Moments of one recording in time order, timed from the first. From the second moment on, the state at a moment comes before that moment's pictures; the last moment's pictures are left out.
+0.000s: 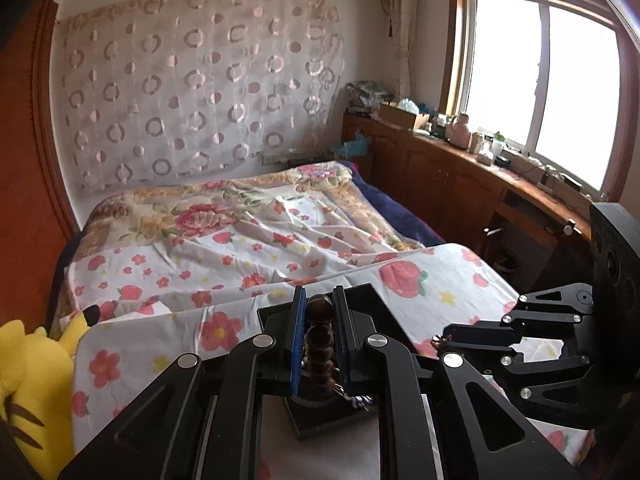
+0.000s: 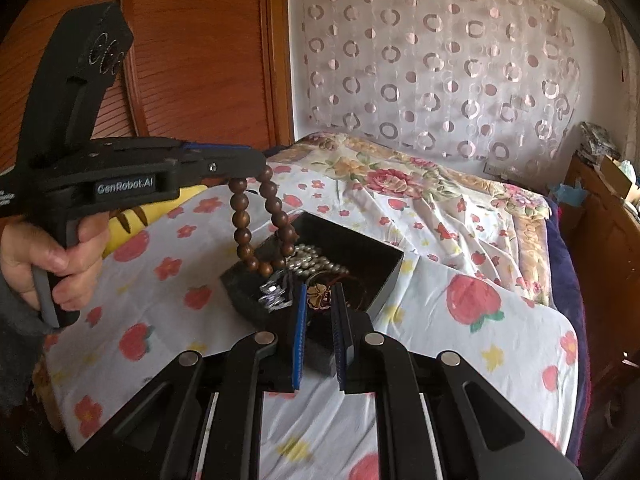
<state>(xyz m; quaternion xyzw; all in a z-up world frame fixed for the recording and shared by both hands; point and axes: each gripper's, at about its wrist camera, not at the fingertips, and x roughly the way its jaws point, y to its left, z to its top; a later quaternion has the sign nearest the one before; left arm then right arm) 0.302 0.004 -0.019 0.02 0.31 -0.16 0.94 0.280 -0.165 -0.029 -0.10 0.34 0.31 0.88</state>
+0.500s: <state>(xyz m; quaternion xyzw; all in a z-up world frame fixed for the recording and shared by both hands) 0.334 0.004 -0.058 0.02 0.34 -0.16 0.93 0.325 -0.146 -0.059 -0.10 0.36 0.32 0.87</state>
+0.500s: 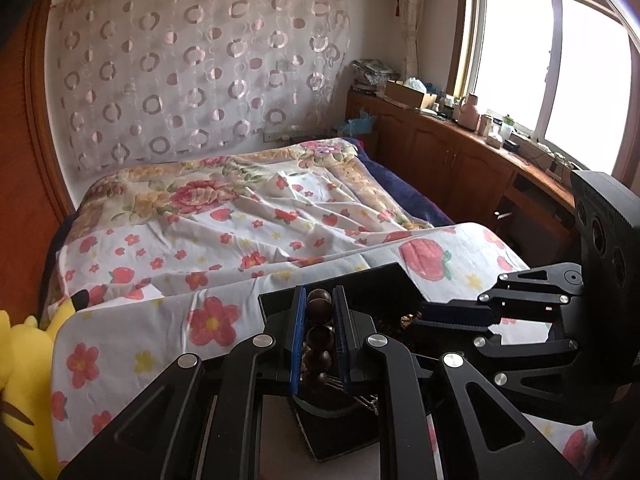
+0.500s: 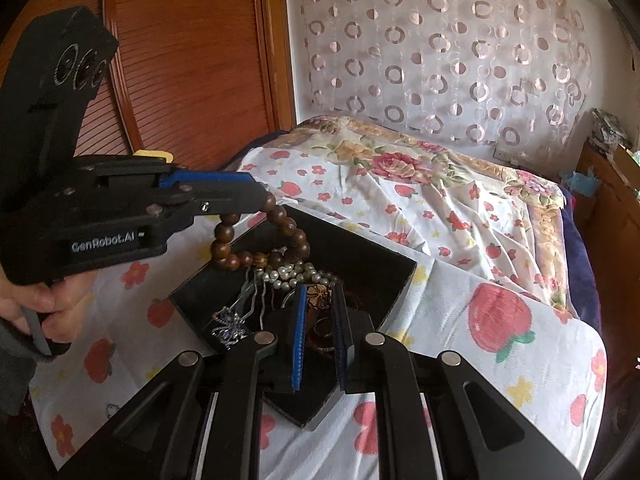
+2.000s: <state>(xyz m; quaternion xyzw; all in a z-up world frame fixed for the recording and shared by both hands) 0.174 0.065 -0.105 -0.02 0.37 -0.08 0.93 0.194 -0.125 -0.114 -0.13 0.44 0.36 0.81</state>
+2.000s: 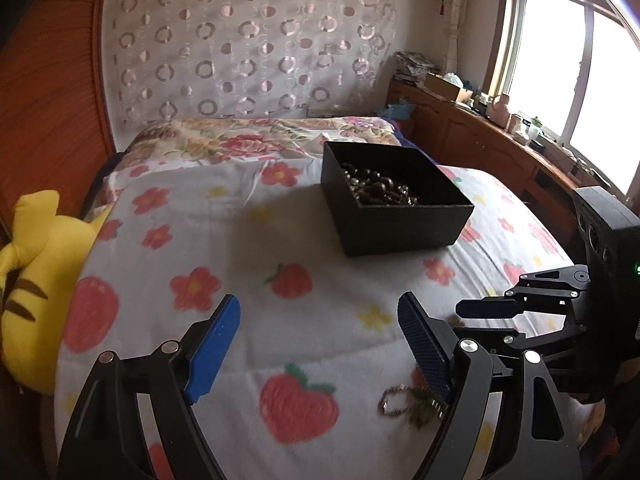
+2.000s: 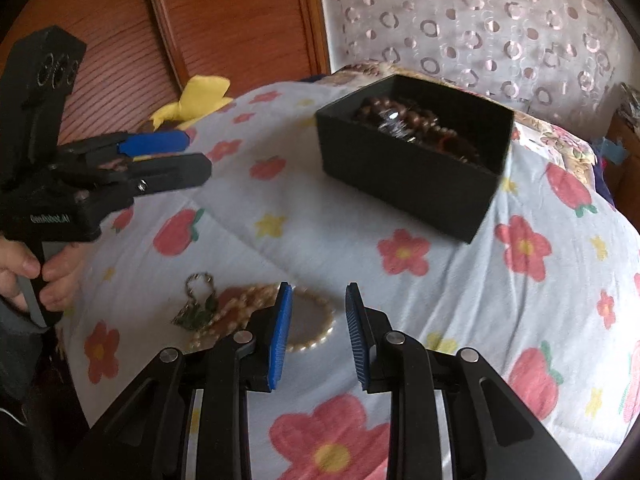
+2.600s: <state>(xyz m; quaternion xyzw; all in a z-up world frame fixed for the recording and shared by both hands) 0.140 0.066 -0.106 -0.02 0.37 -0.08 0.93 0.178 -0.122 -0.112 -0.17 0.44 0.35 0.81</state>
